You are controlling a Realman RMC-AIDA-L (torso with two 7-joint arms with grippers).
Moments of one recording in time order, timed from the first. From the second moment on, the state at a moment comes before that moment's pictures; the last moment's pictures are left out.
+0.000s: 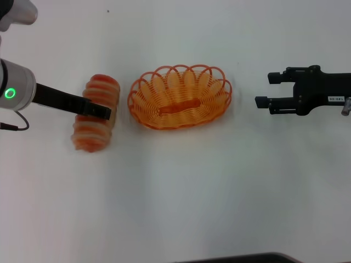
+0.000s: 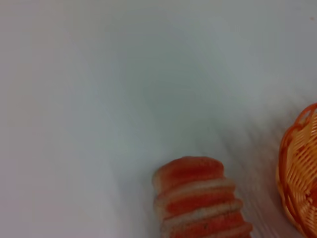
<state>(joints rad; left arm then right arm) -0.57 -2.17 1.19 1.14 2.58 1.34 -2.61 0.43 2.05 -0.62 -0.75 -2.16 -1.49 1.37</state>
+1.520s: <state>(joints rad) -0.58 -2.16 1.17 1.12 2.61 1.33 -2.60 0.43 2.05 -0.63 -0.75 -2.16 -1.49 1.38</state>
